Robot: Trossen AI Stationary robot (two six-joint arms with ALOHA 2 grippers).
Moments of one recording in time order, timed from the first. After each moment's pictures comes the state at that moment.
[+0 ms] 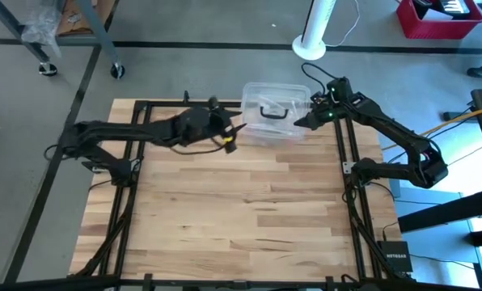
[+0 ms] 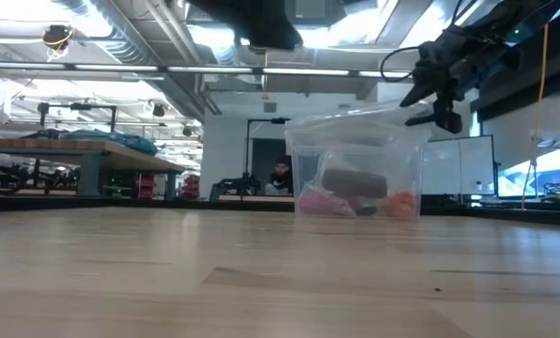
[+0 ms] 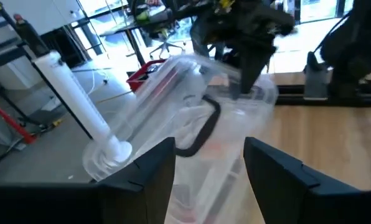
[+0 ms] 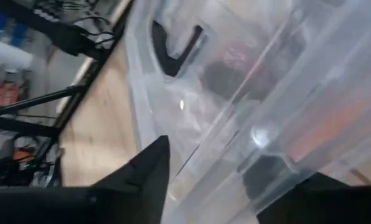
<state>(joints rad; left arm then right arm) 0.16 1.41 1.13 0.06 -0.37 0.21 -1.00 1.11 0.82 -0.54 -0.79 0.19</state>
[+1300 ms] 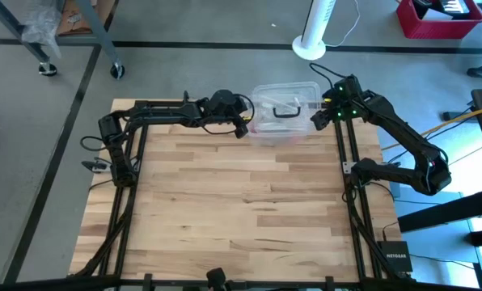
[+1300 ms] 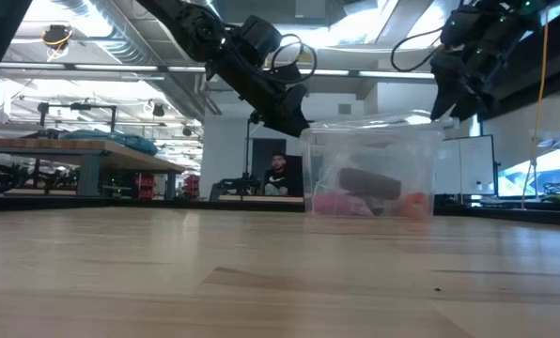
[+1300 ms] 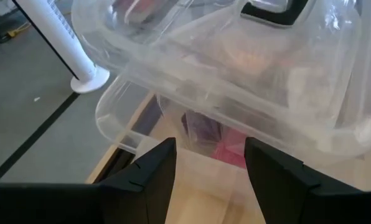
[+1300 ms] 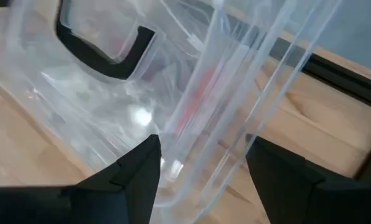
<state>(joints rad) 0.45 1.80 1.28 -0.01 -0.08 0.11 -1.00 1.03 0.95 -0.86 -0.26 0.05</state>
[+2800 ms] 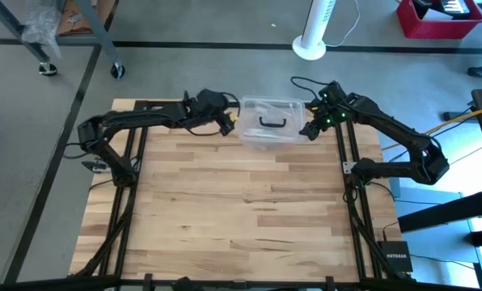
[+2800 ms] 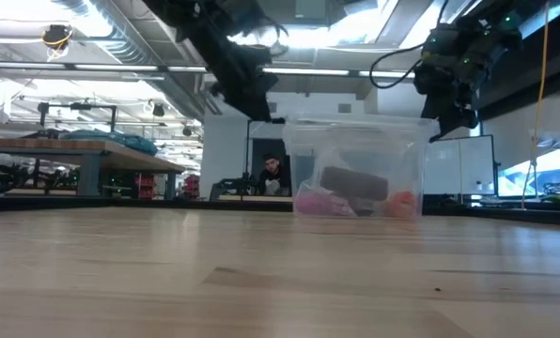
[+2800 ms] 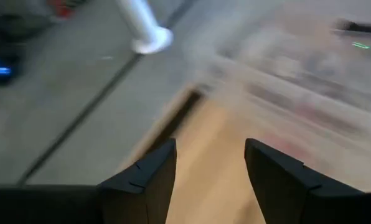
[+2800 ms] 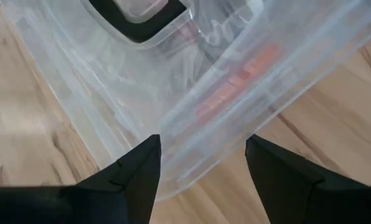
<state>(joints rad) 0.42 1.60 1.22 -0.29 -0.36 0.05 -0.88 1.14 0.90 -0.82 -0.44 0.02</state>
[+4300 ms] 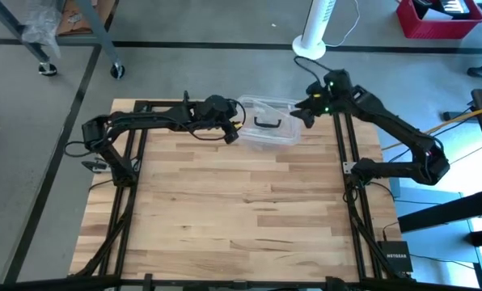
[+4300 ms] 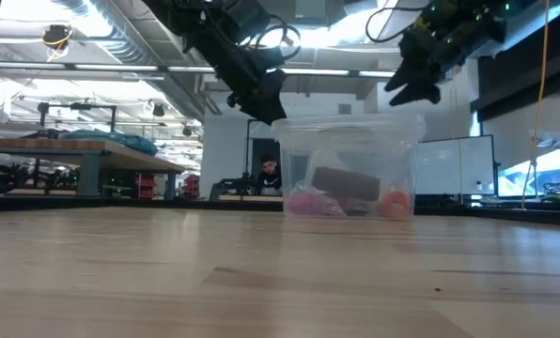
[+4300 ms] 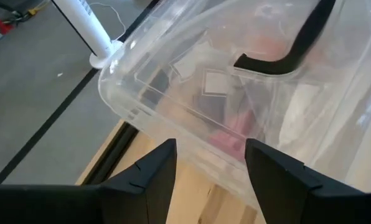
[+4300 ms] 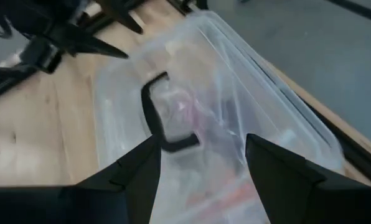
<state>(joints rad) 0.39 1.63 1.21 -0.21 -0.22 0.08 -0.87 1.13 1.02 -0.59 -0.48 -0.03</state>
